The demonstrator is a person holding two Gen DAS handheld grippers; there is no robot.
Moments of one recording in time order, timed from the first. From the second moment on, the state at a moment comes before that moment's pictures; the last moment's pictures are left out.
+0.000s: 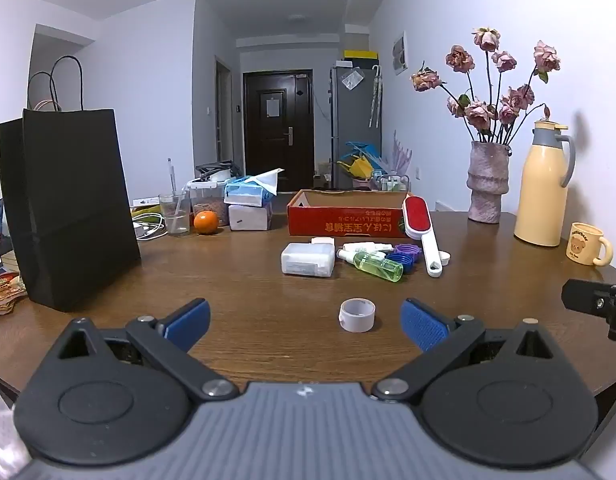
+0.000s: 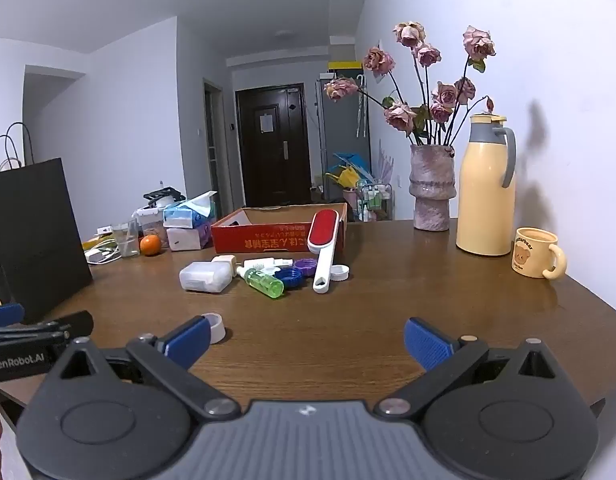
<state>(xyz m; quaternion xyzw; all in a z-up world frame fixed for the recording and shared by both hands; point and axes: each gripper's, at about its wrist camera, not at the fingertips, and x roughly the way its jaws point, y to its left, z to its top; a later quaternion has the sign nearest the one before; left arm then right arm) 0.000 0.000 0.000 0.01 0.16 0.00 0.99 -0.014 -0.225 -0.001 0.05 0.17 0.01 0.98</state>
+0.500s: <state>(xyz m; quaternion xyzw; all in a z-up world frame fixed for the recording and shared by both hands) 0.000 0.003 0.002 0.02 0.16 -0.01 0.99 -0.013 -0.220 -0.004 0.05 0.17 0.02 0.98</state>
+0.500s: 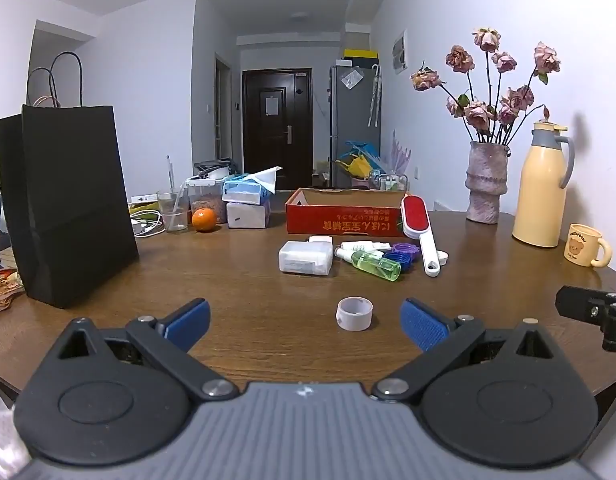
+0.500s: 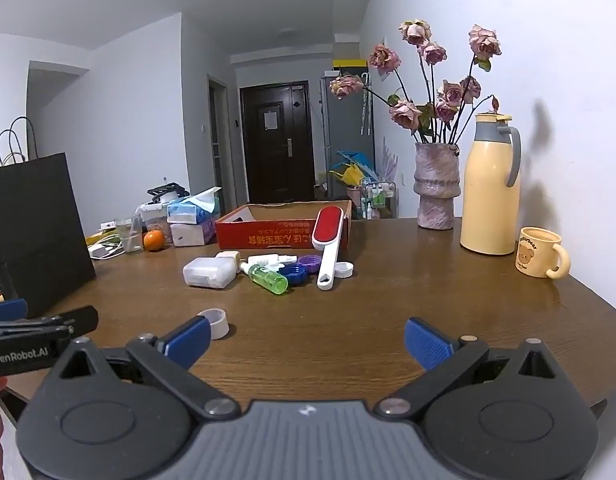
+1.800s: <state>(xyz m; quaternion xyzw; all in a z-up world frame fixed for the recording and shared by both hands) 0.001 0.002 0.000 0.01 0.16 -0.01 0.99 -0.013 -0.218 -0.004 0.05 0.17 0.02 0.98</state>
